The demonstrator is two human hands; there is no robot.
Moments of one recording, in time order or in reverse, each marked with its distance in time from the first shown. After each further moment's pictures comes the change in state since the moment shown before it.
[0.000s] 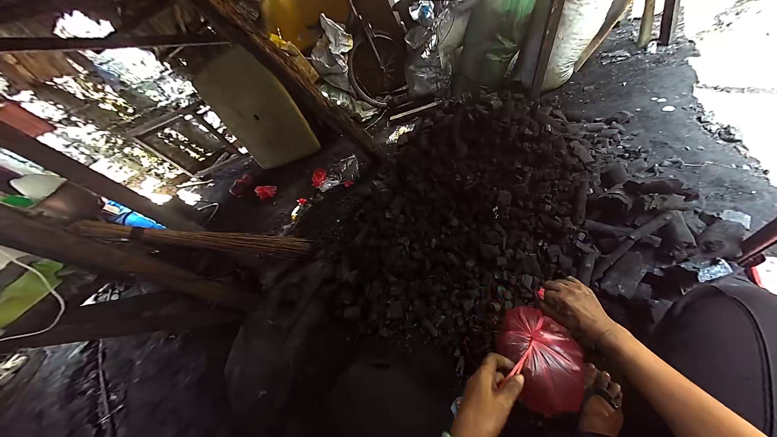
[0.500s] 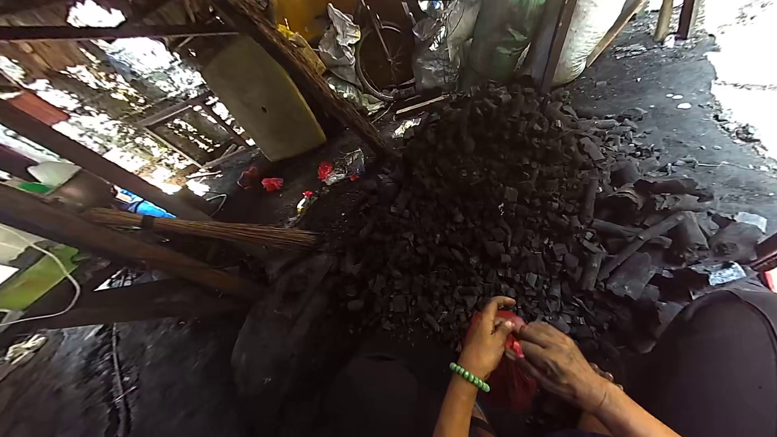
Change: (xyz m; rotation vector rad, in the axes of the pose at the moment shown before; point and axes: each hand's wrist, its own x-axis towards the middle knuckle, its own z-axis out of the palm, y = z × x) left_hand 0.059 0.025 -0.018 0.046 0.021 0.161; right_hand -0.015 -0.103 -0.002 0.220 0.317 -0.195
